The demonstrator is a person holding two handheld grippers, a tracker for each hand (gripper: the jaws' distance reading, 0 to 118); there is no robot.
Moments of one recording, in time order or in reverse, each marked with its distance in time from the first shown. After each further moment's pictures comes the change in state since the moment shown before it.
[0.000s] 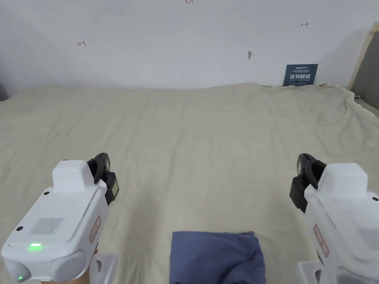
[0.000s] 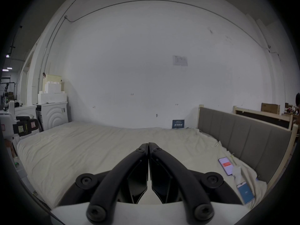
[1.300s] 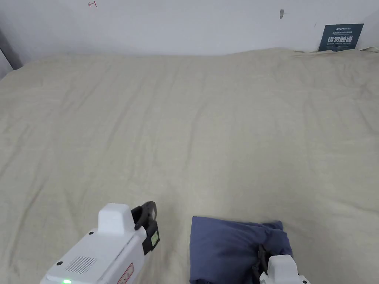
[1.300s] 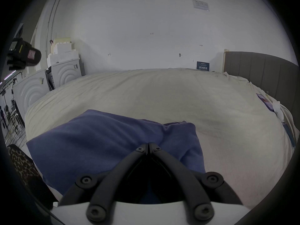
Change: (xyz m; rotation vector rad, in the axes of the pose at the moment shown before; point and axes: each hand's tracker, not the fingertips) left arm 0.007 -0.096 -0.017 -0.412 -0.193 0.138; right arm -0.071 -0.236 -0.042 -0.399 0.160 -0.007
